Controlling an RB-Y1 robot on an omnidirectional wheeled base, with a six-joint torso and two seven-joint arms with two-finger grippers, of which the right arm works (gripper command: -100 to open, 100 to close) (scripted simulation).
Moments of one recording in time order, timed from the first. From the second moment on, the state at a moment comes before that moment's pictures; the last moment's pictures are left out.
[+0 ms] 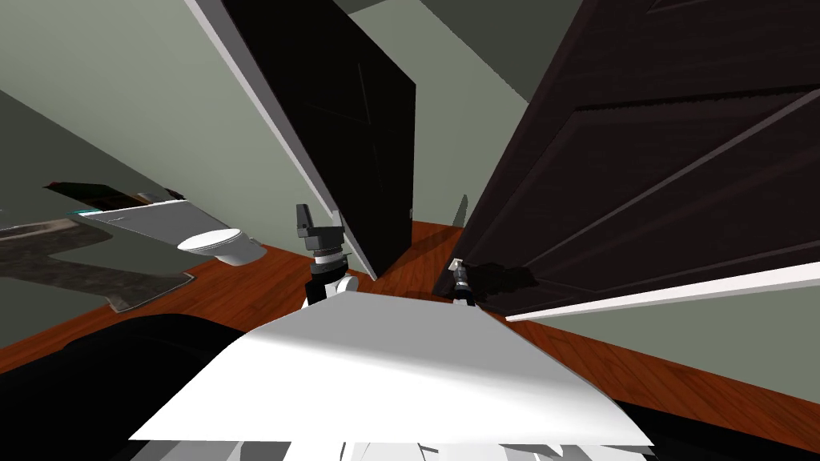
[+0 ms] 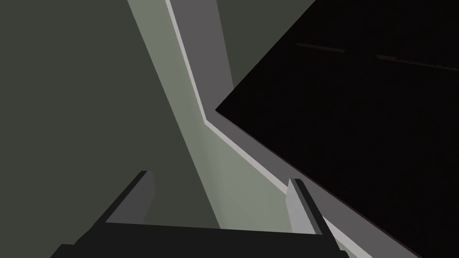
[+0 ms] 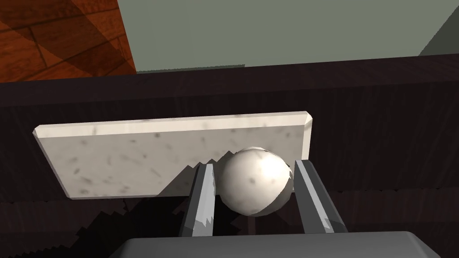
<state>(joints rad) -0.03 -0.19 0.02 -0.75 -0.24 -0.79 -0.02</state>
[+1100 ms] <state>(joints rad) -0.05 -0.13 -0.05 -0.73 -0.27 -0.79 0.08</state>
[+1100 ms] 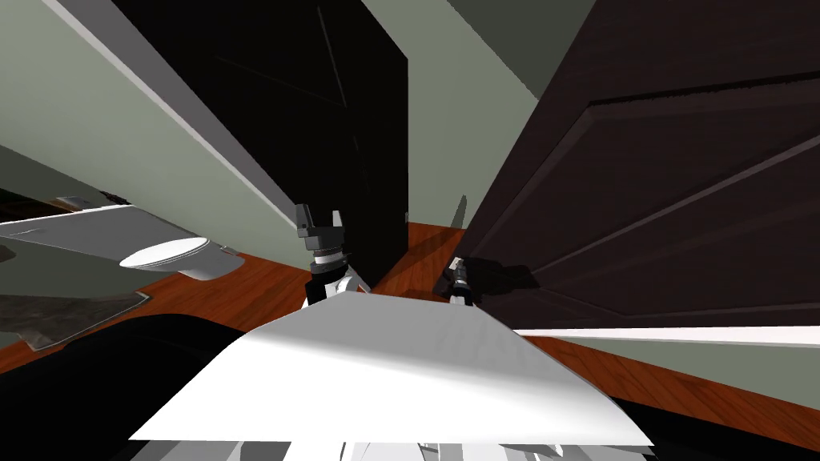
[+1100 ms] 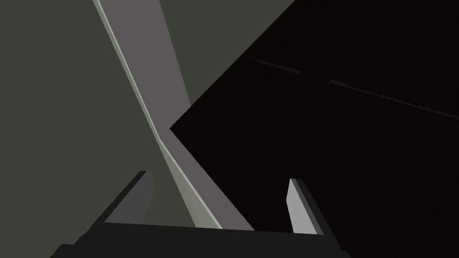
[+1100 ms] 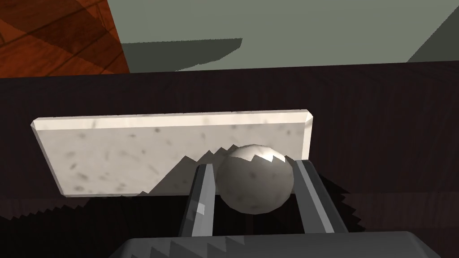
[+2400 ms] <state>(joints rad) -0.08 -0.08 -0.12 -0.71 -0.31 -0.78 0.15</state>
